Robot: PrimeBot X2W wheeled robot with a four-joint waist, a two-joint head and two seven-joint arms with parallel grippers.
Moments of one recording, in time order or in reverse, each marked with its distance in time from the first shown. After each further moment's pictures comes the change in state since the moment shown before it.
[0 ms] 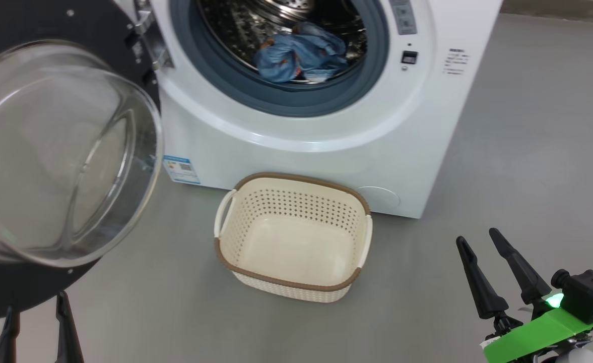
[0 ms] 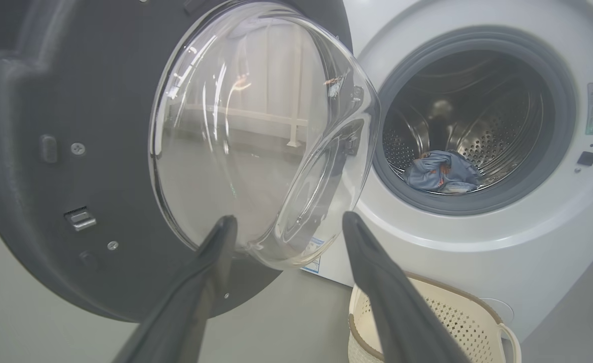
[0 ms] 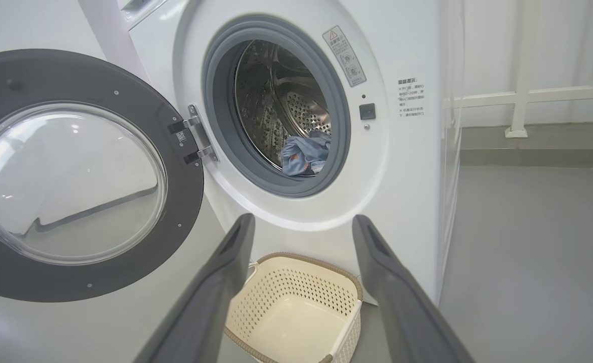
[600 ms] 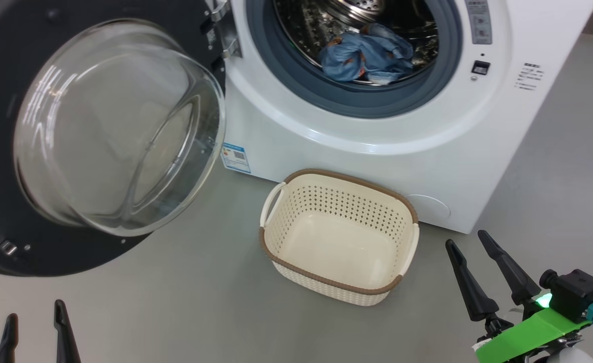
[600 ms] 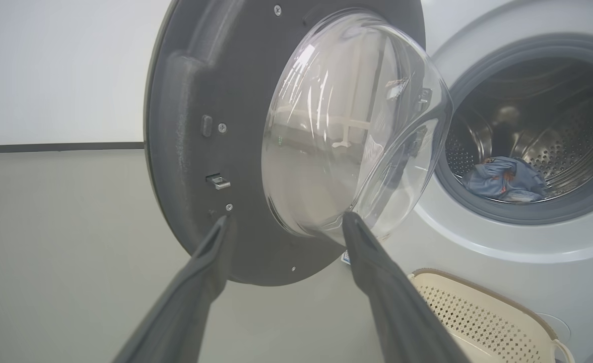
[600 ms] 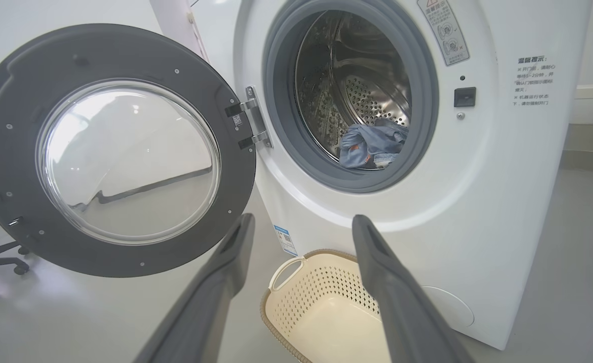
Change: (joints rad) left arm 0.023 -0.024 0.020 -0.001 0.001 0.001 0.000; right arm -0.019 -0.001 0.039 0.015 0.001 0.000 0.000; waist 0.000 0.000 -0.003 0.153
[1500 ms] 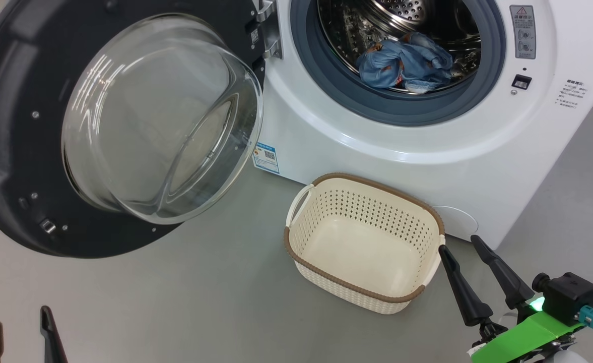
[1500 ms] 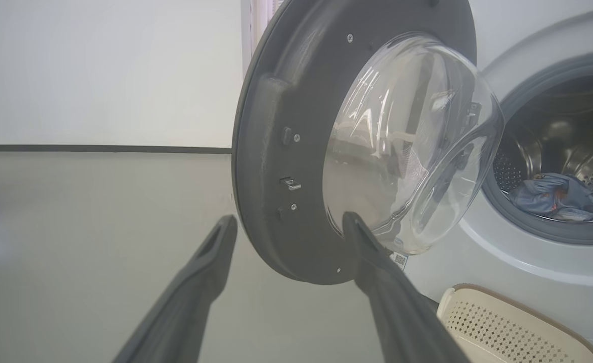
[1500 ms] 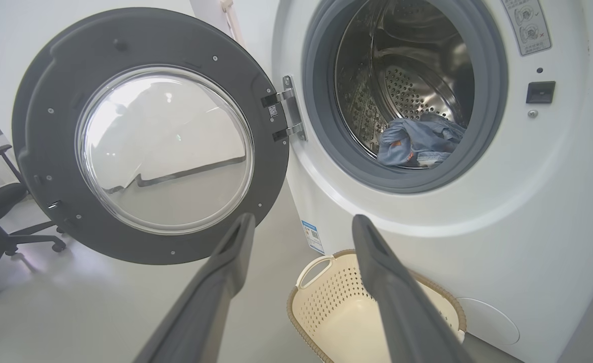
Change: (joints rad) left arm 0.013 -0.017 0.043 -0.022 0.020 -0.011 0.000; right arm -0.002 -0.002 0.027 0.009 0.004 0.000 0.000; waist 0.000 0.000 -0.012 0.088
